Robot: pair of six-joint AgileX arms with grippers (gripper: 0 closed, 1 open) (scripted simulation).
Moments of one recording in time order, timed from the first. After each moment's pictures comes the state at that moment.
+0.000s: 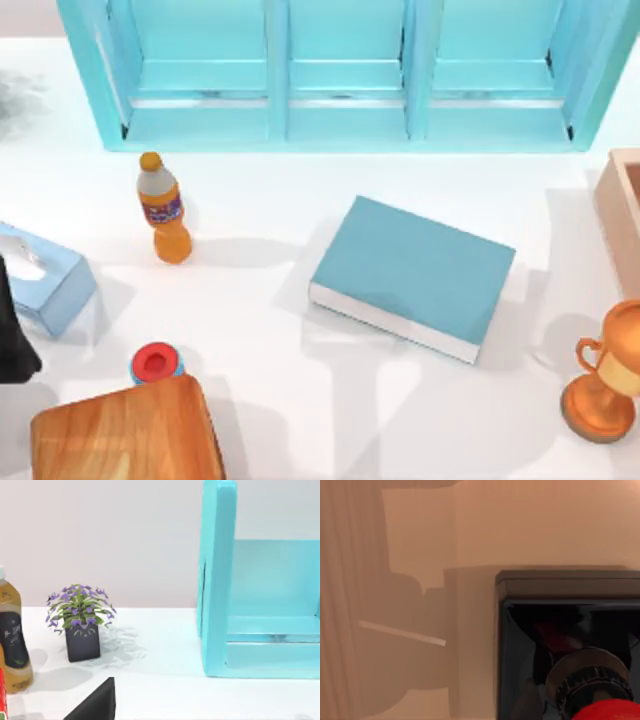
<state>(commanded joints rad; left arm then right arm) 0.00 0.00 0.00 0.00 0.00 0.00 -0.29 1.92 1.32 -0.97 0.00 -0.27</state>
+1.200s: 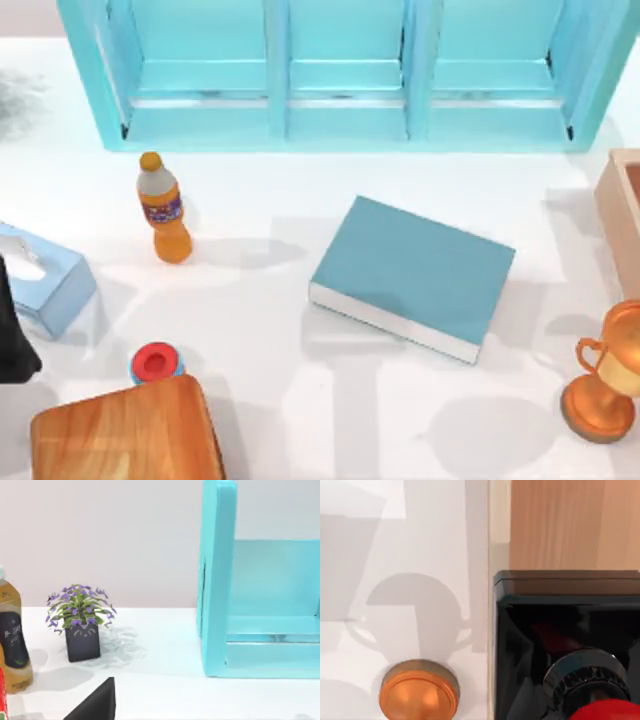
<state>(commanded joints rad) 0.00 0.00 0.00 0.00 0.00 0.00 0.01 1.88 1.68 -1.40 0.00 0.03</state>
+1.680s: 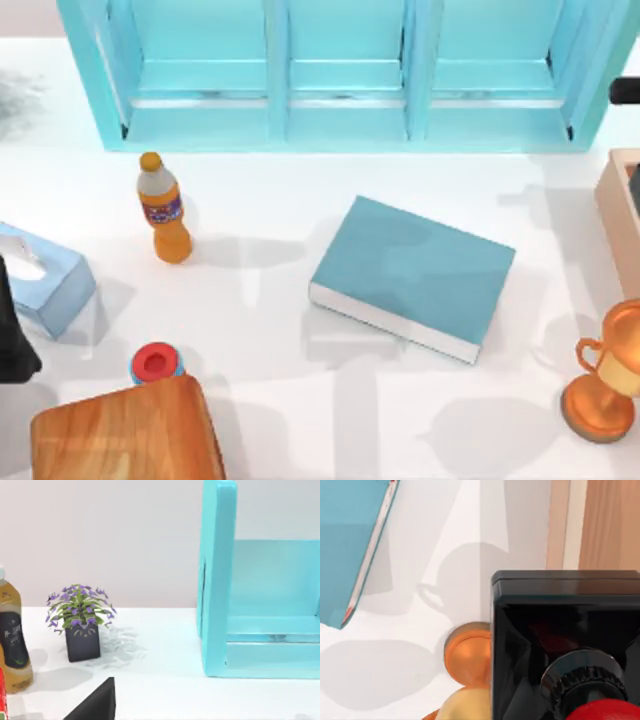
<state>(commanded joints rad) 0.00 0.00 0.00 0.00 0.00 0.00 0.14 1.84 1.82 -1.55 0.00 0.15</state>
